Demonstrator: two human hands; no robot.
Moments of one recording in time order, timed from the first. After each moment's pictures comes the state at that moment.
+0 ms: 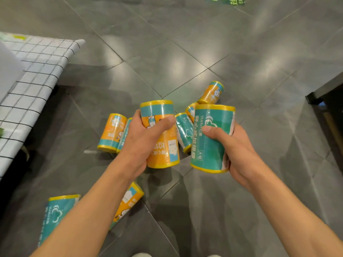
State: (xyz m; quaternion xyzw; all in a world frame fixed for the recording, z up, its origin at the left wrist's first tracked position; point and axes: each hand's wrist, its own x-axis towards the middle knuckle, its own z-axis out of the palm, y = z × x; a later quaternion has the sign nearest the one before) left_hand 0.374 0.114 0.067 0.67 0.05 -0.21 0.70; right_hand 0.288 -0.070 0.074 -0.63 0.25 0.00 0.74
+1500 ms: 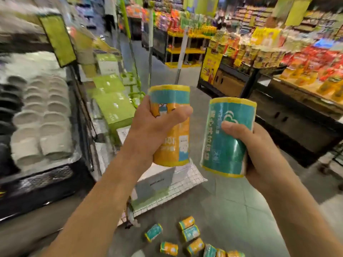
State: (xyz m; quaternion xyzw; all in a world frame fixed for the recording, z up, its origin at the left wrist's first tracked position) left_hand 0.183 0.303 1.041 0.61 0.13 0.28 0.73; right_hand 0.277 0.121 1.051 -0.64 -0.22 0.22 0.71
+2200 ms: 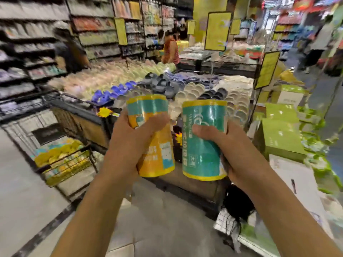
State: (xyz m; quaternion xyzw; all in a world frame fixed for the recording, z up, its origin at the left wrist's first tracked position) left_hand -0.230 0.245 1.080 0.44 0.49 0.61 0.43; right_hand -0.039 0.262 1.068 -0.39 -0.54 0.55 0.51
